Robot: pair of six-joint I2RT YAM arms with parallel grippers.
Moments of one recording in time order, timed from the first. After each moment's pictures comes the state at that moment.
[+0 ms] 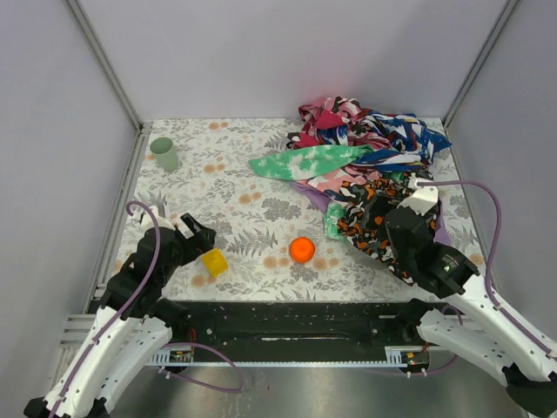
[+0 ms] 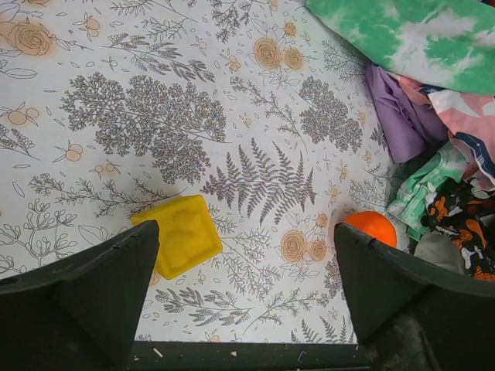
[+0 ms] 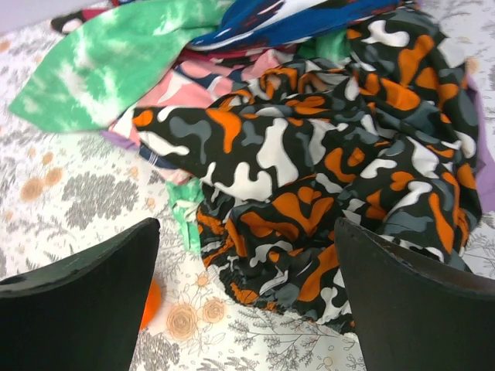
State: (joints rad) left arm -0.44 0.44 0.63 -0.75 -0.25 -0.80; right arm 0.74 0.71 0.83 -0.62 0.76 0.62
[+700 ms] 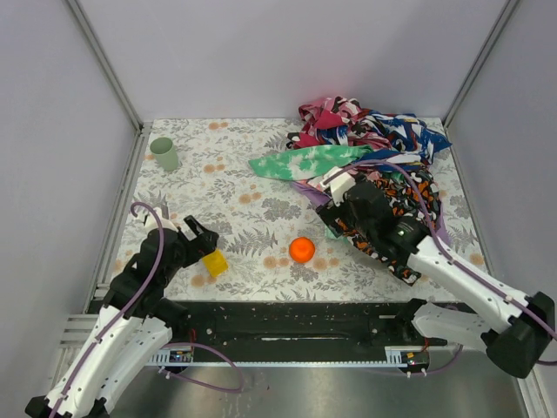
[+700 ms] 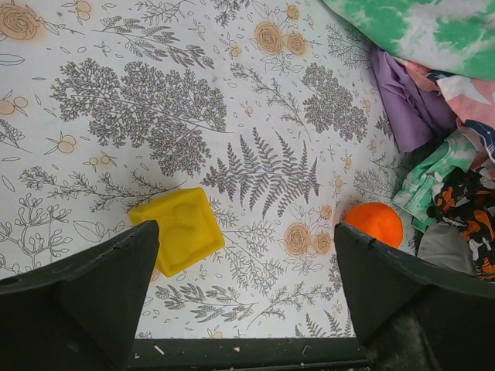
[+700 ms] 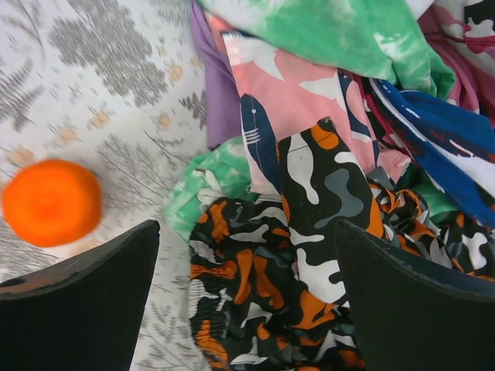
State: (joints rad) left arm -0.44 0.43 0.59 -0.73 -0.23 -0.80; right arm 0.74 1.02 0.91 -0.41 0.29 -0.19
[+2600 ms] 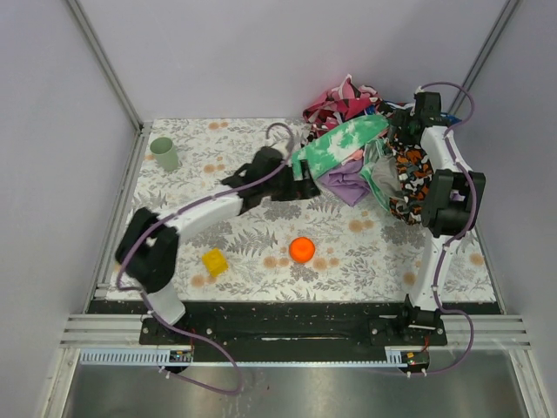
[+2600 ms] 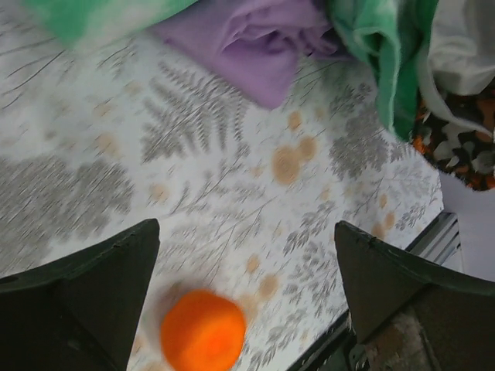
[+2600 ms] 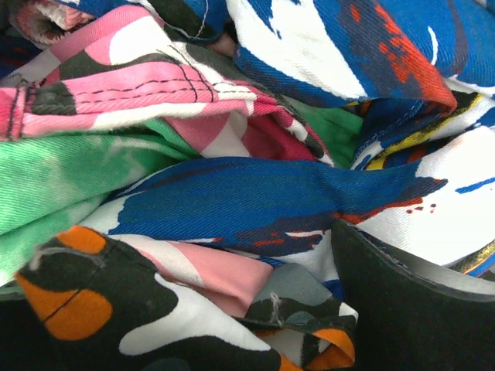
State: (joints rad) left arm -0.64 1.61 1.16 -0.14 0.20 -0.66; right arm -0.10 2.19 1.93 -0.51 0.04 0.15
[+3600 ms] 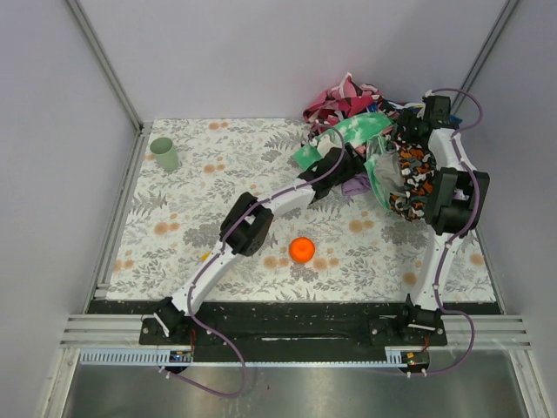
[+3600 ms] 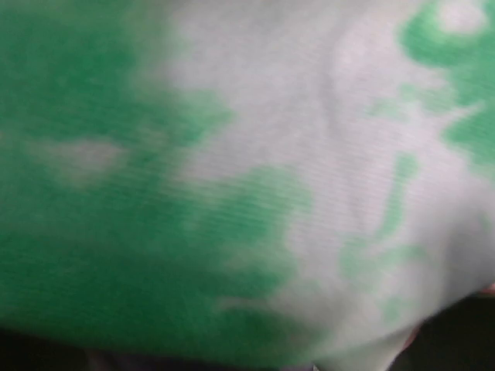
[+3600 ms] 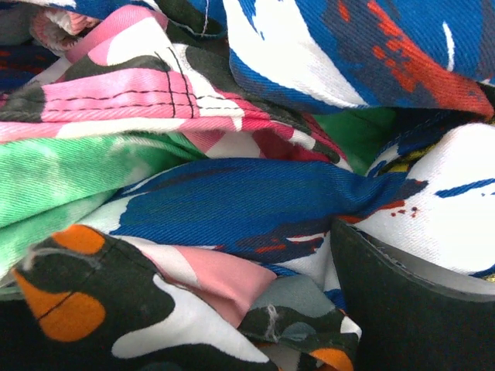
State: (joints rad) left arm -0.79 2.70 2.29 0.03 -0.17 -1.08; right arm -0.16 2.25 1.96 -0.50 -0.15 0.25
